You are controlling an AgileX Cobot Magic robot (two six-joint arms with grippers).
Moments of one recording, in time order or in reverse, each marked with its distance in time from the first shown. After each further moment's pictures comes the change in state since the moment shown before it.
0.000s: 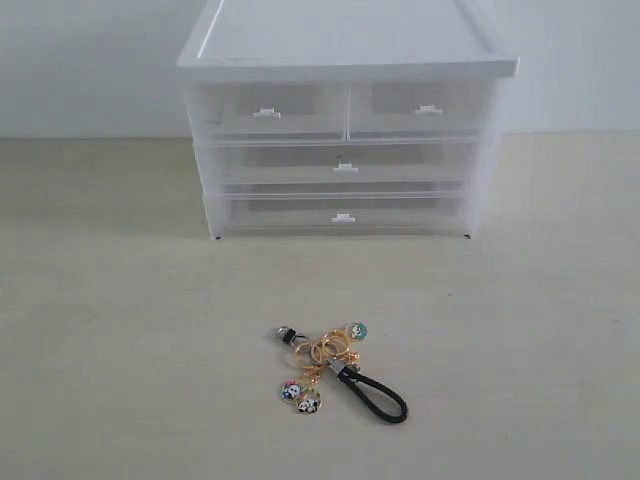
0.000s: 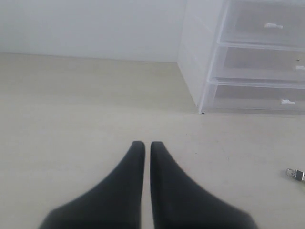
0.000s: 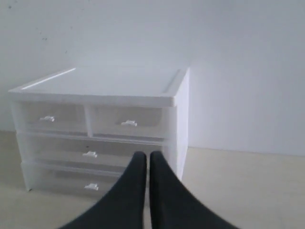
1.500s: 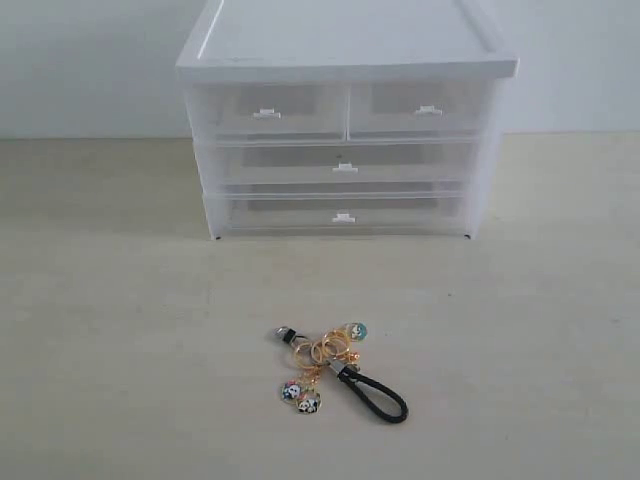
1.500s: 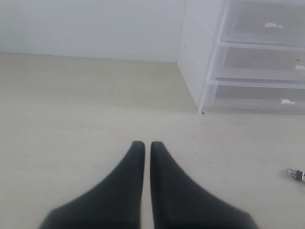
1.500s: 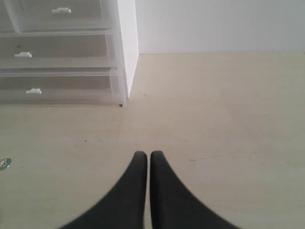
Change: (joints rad) left arm 0.000 0.000 0.000 0.000 0.000 0.000; right arm -0.098 -0.241 0.183 -0.001 0.353 -0.001
